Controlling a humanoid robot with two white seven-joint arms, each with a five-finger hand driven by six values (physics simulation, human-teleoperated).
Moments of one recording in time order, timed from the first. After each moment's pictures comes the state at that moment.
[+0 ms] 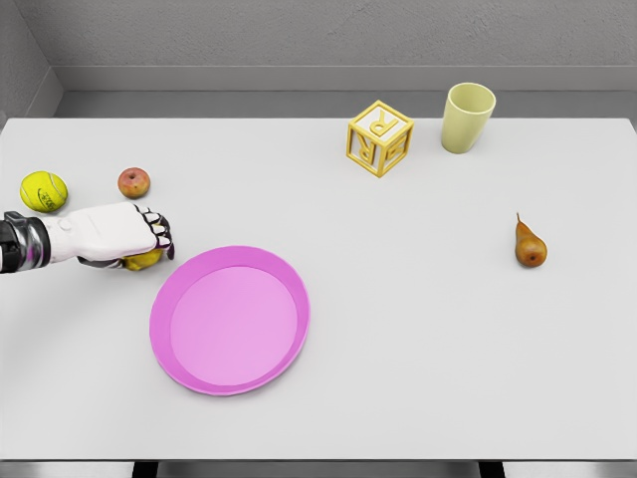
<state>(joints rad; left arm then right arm) -0.50 0.87 -0.59 -1.50 -0.75 -0.61 -0.47 -0.02 0.00 -0.01 0.06 0.01 0.09 0.01</state>
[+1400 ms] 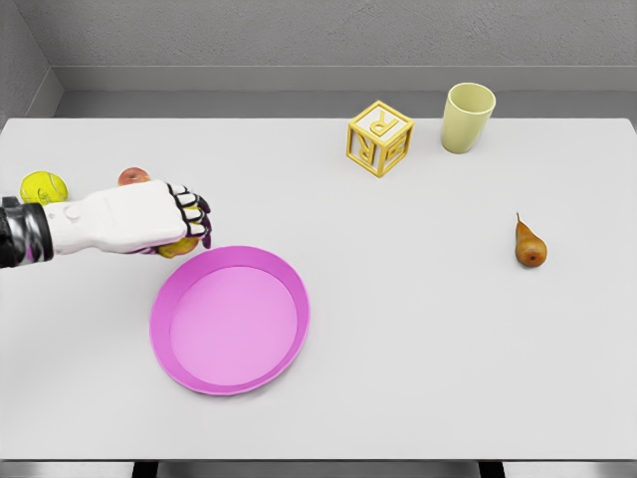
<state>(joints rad) -0.48 0.90 -0.51 -1.76 -0.61 -0.61 -0.46 -0.02 0.00 -0.01 0.06 0.01 0.09 0.01</state>
